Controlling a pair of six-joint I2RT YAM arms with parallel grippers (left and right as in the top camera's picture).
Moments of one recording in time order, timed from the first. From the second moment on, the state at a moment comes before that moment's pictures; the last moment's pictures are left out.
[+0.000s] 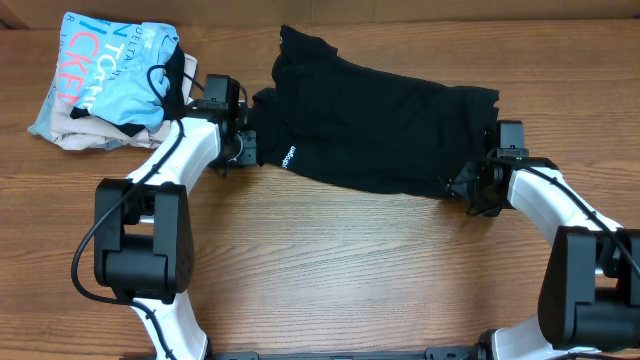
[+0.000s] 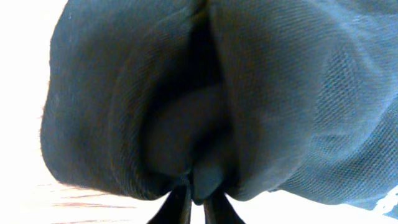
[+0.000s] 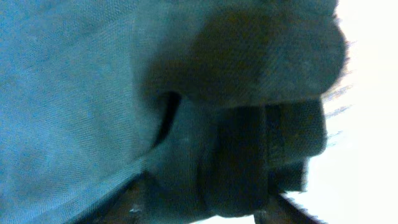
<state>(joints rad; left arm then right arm) -0.13 2.00 1.36 -0.68 0.01 -0.15 -0.05 1.72 0.93 -0.55 -0.07 0.55</state>
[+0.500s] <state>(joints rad) -0.07 2.00 1.63 -1.02 -0.02 -0.16 -0.08 1.68 1.10 -0.97 -0.07 0.56</state>
